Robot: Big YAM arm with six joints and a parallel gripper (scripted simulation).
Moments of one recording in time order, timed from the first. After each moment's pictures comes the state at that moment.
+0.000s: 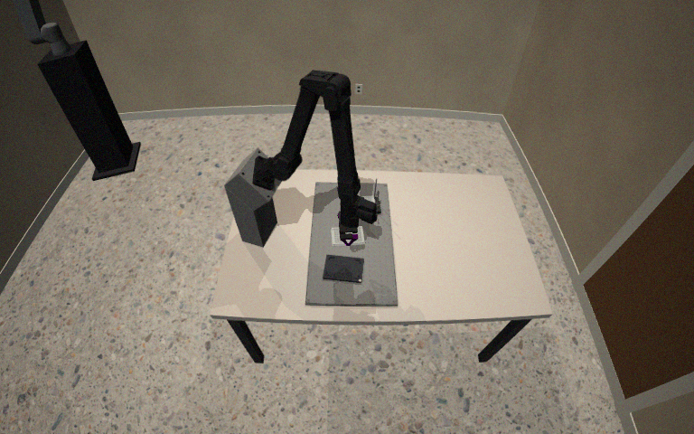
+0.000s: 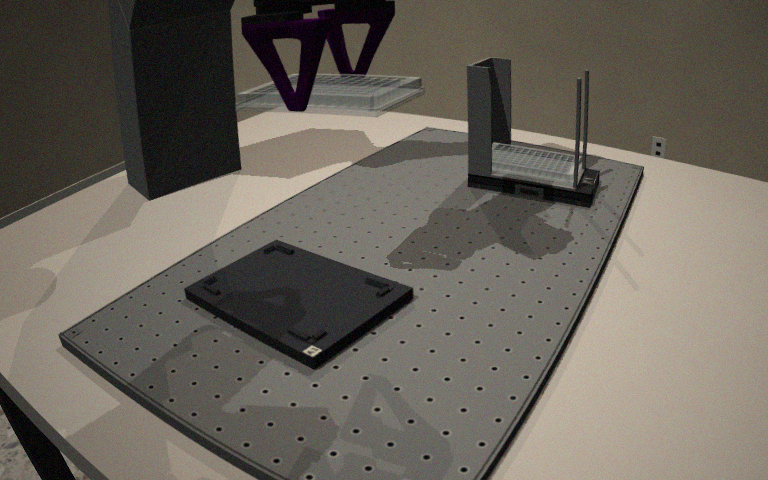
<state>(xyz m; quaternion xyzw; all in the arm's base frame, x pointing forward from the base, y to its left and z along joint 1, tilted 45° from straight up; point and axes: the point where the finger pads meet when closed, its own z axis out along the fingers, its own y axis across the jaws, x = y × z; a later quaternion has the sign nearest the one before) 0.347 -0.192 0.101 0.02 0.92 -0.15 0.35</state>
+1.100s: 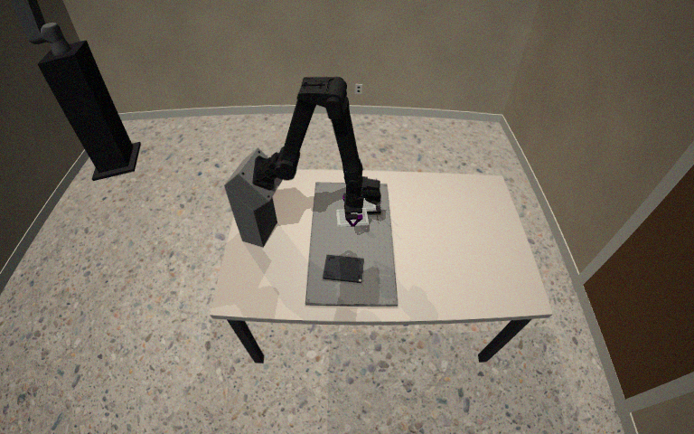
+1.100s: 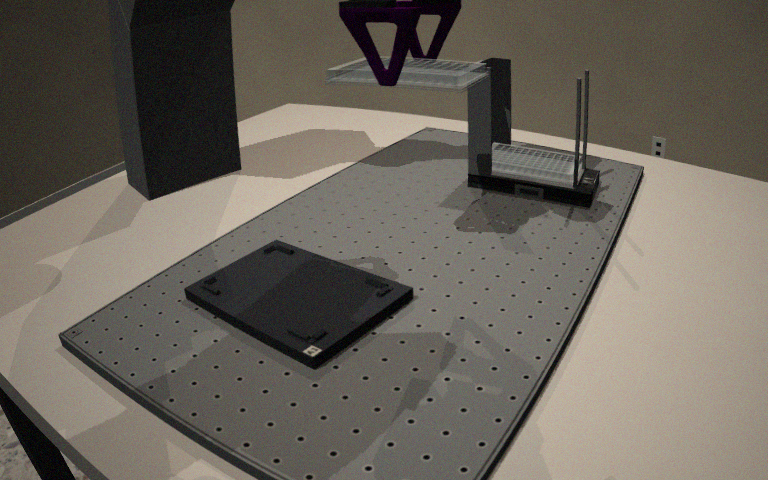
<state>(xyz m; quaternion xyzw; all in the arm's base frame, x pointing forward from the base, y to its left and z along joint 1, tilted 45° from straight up) 0.380 -0.100 0.095 0.01 0.93 -0.15 0.35</state>
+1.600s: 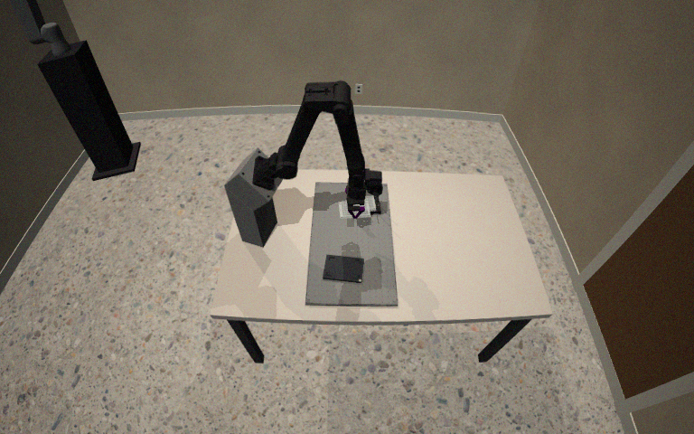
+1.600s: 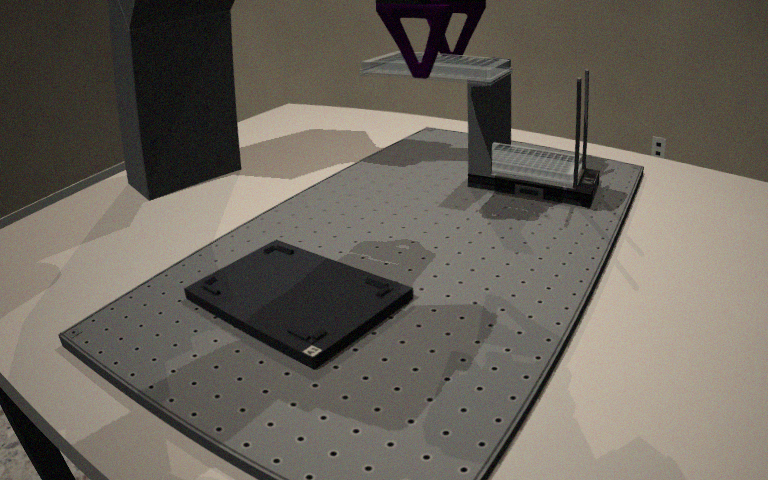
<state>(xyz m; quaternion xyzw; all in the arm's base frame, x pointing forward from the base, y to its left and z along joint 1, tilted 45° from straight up) 0.396 -0.060 0.093 0.02 0.93 -0.16 0.35</state>
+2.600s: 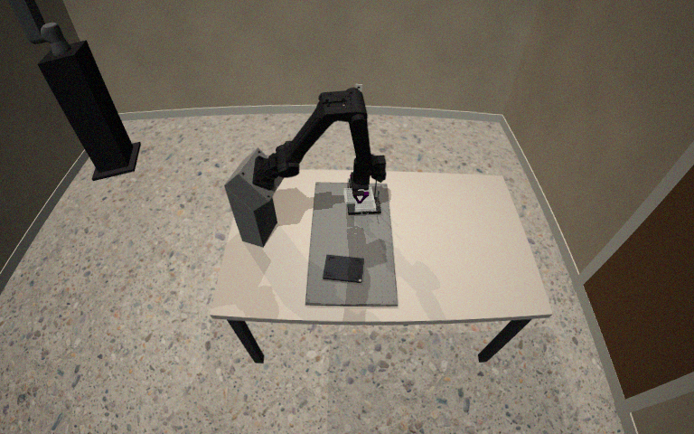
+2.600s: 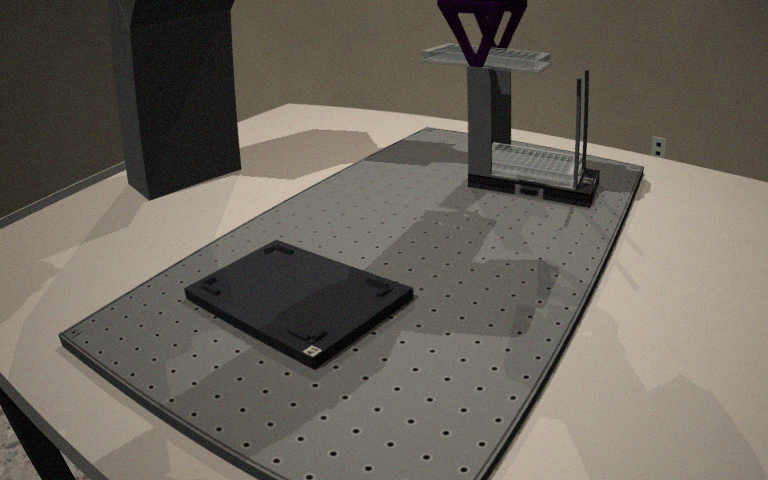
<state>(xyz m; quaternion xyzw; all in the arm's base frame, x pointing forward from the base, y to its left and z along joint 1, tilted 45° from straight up) 0.427 0.020 0.090 0.02 0.93 -0.16 0.35</state>
